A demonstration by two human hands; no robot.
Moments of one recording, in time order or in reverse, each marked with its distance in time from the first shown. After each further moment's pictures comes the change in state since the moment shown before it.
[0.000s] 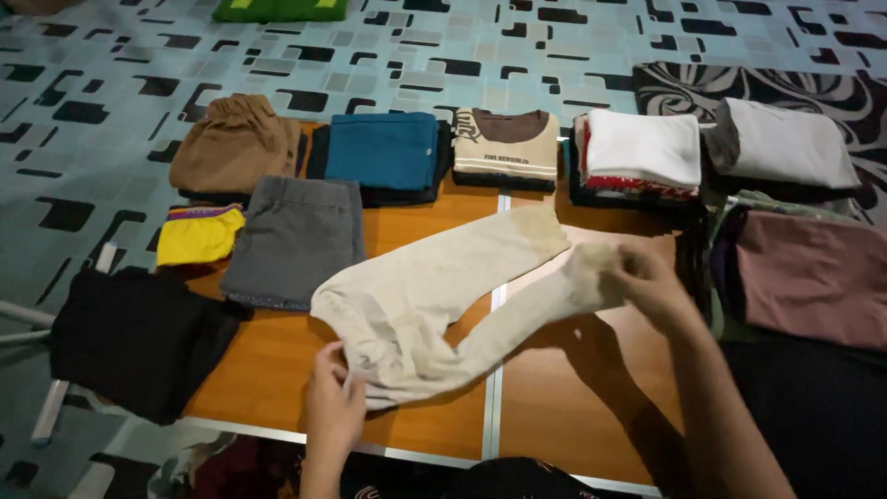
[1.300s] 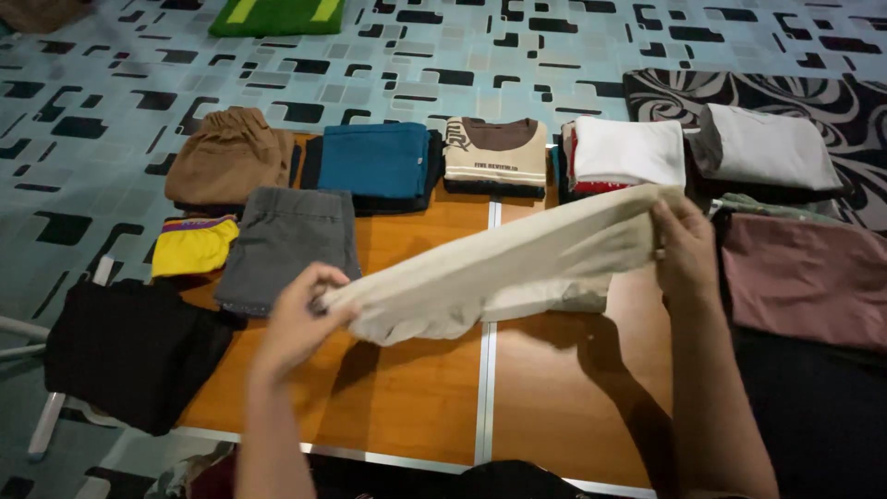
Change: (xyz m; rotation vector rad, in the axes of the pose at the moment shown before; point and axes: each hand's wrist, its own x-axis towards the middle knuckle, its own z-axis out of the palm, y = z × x) left_hand 0.078 0.094 -0.079 -0.335 -0.113 0.524; right_hand 0.032 -0.037 -0.038 0.345 0.500 -0.033
